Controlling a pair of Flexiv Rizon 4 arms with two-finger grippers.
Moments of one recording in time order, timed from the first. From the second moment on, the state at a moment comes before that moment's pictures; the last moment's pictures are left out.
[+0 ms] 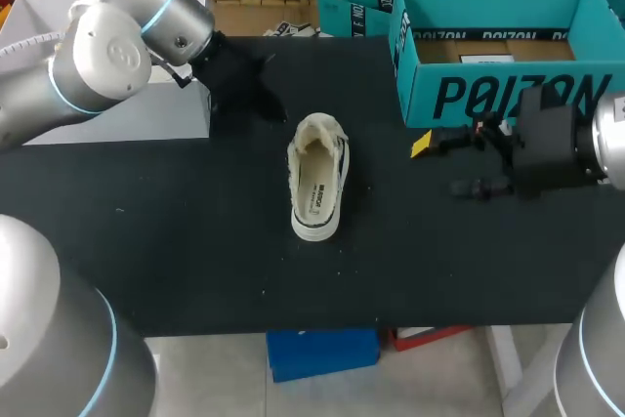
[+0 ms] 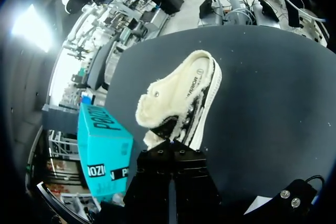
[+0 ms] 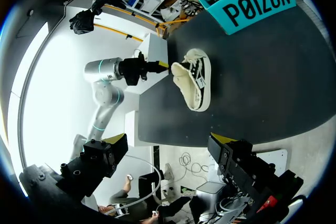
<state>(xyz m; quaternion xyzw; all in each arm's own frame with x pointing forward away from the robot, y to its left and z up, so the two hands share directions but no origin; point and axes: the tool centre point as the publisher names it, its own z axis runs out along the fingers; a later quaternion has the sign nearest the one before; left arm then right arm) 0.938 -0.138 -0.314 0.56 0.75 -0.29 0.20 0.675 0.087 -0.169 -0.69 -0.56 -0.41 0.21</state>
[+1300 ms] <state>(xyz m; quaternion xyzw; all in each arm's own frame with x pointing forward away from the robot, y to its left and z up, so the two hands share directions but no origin) 0.897 -0.174 -0.355 0.59 0.73 -0.30 0.14 0.675 0.087 -0.169 -0.69 -0.56 -0.41 0.21</state>
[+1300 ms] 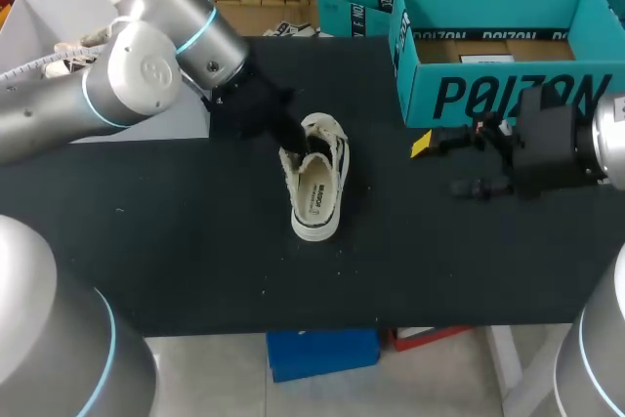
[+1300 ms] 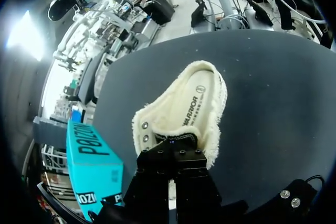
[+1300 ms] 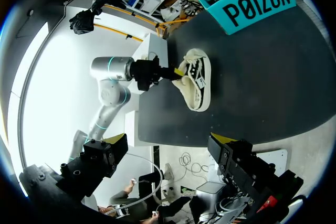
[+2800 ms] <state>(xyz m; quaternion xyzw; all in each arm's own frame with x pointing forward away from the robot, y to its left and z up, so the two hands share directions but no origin) 0.876 -0.086 -0.275 0.54 0.81 -0.23 0.06 0.675 0.087 -0.169 -0.69 -0.56 -0.41 0.21</state>
